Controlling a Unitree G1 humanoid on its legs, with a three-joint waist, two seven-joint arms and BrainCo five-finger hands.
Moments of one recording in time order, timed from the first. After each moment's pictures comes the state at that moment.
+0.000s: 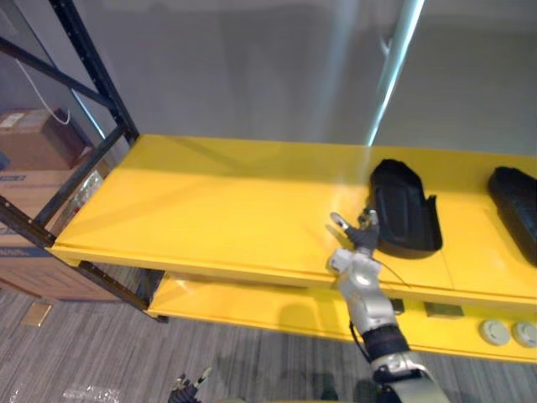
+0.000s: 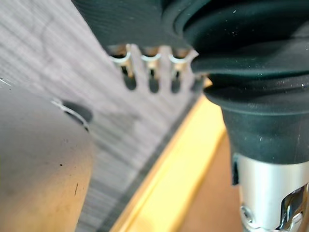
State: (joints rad) left arm 0.23 0.03 0.11 0.89 -0.43 -0.11 0.10; right arm -0.33 -0.03 0.05 0.40 0.30 -0.07 -0.51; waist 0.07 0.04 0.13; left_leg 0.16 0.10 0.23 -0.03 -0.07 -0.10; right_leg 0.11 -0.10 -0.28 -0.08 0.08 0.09
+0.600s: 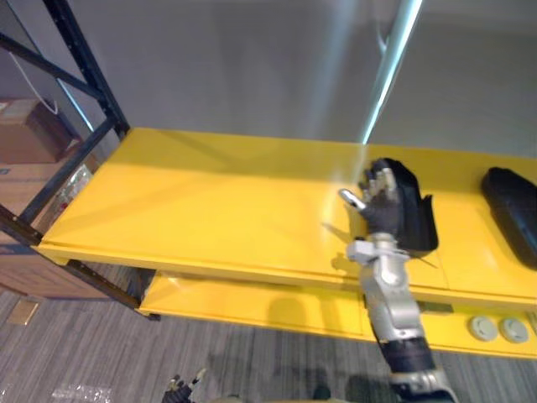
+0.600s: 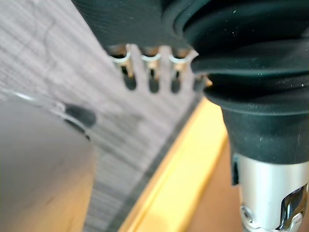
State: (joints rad) left arm 0.24 0.07 0.15 0.89 -0.43 -0.11 0.11; right arm -0.07 -0.15 -0.07 -0.15 0.31 -0.15 -0.21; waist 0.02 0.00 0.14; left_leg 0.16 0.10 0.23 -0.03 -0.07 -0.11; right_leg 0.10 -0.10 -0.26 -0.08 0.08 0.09
